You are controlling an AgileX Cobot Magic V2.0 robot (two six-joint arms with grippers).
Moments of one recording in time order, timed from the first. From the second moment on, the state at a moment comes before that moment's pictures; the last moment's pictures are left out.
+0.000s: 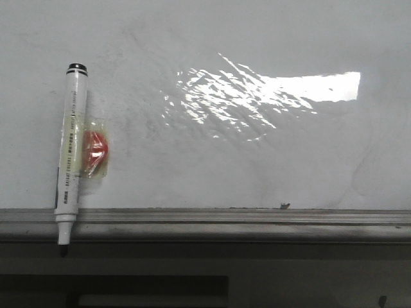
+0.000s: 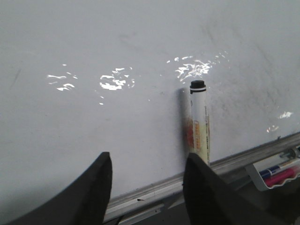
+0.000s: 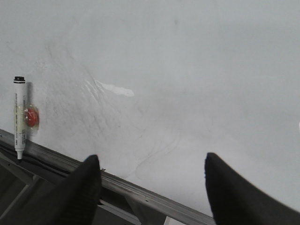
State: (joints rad) left arm -0.09 0.52 -0.56 -0.67 0.80 0.51; right arm 0.10 0.38 -0.71 0.32 0.84 -0.17
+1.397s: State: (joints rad) left arm -0.59 1.01 -0.46 -1.03 0.34 0.66; right arm 0.11 0.38 -0.72 0.30 0.81 -0.18
